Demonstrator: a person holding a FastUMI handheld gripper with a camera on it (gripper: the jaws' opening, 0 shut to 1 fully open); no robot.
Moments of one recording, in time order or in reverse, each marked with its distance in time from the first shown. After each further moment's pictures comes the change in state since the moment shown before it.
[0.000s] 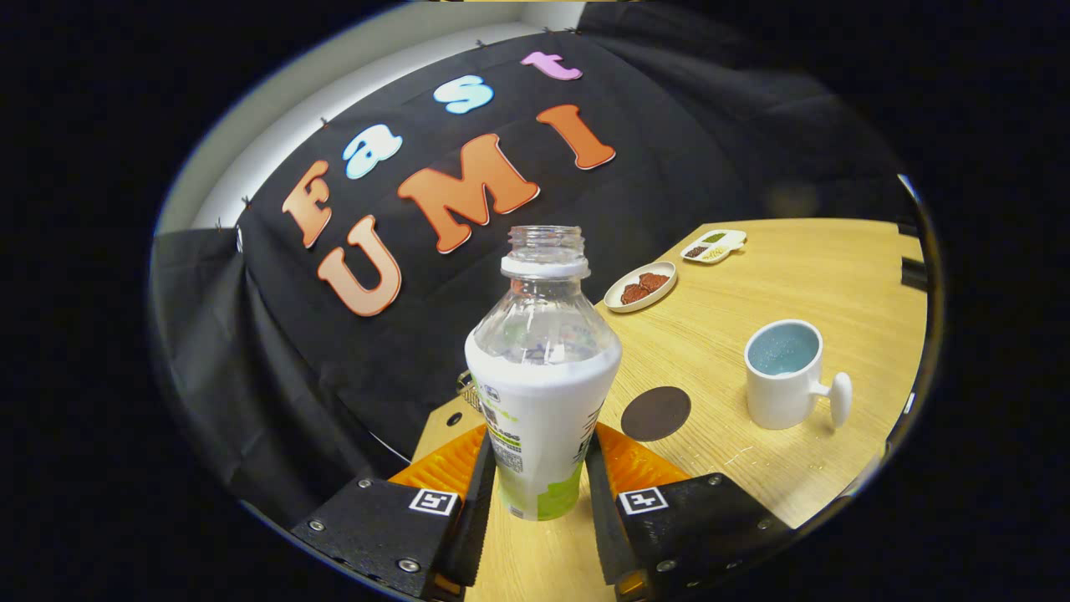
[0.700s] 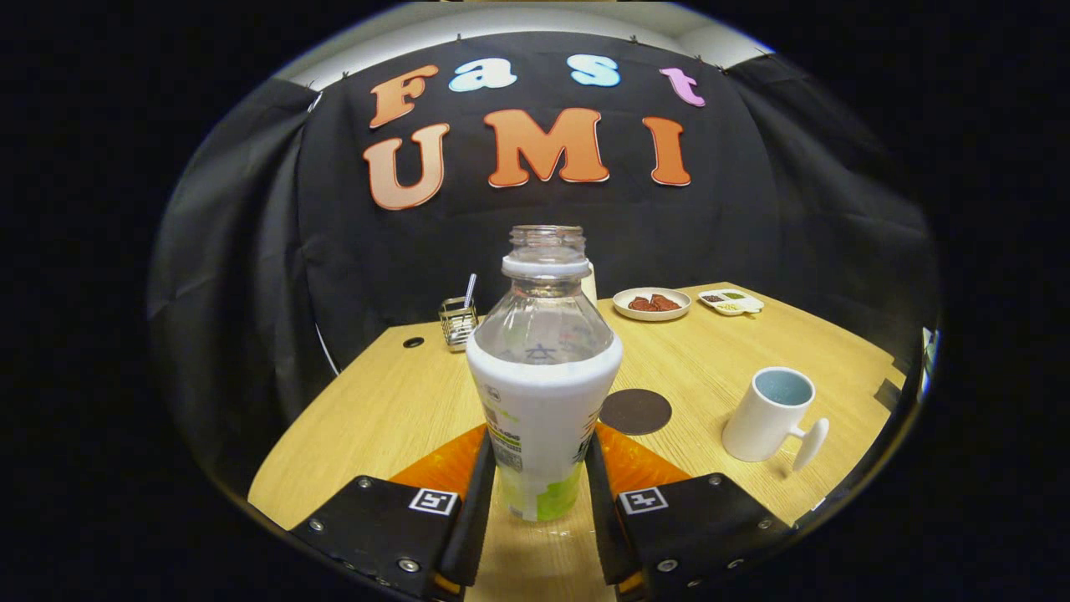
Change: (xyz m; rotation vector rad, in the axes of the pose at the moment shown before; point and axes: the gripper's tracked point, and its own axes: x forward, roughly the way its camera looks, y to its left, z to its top) arm -0.002 0.006 -0.056 -0.527 0.041 -0.084
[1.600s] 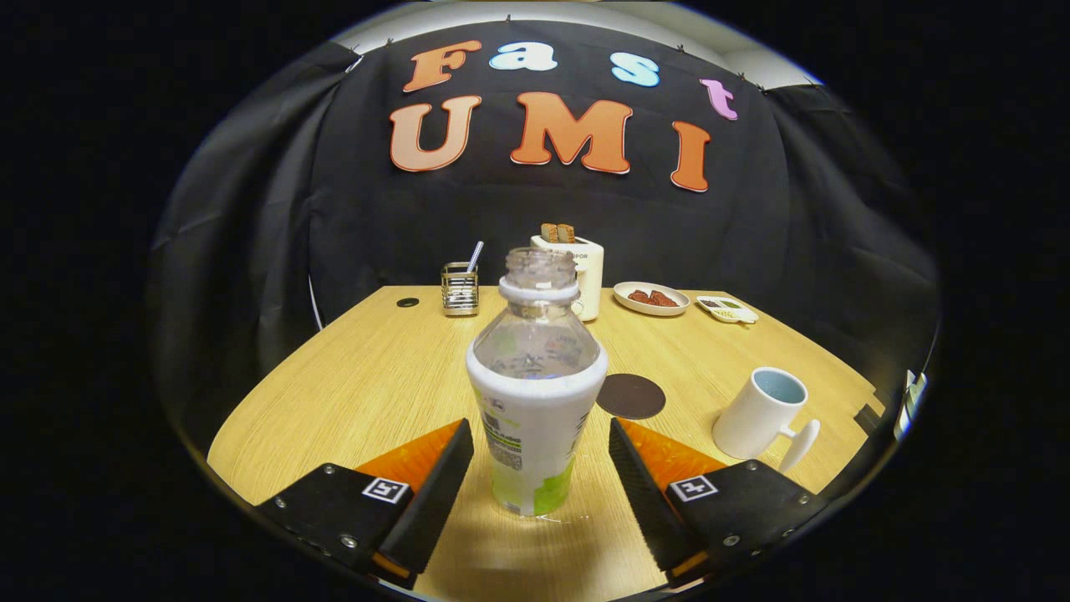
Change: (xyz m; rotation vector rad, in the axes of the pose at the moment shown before) arm 0.004 0.005 -0.042 -0.193 0.064 -0.053
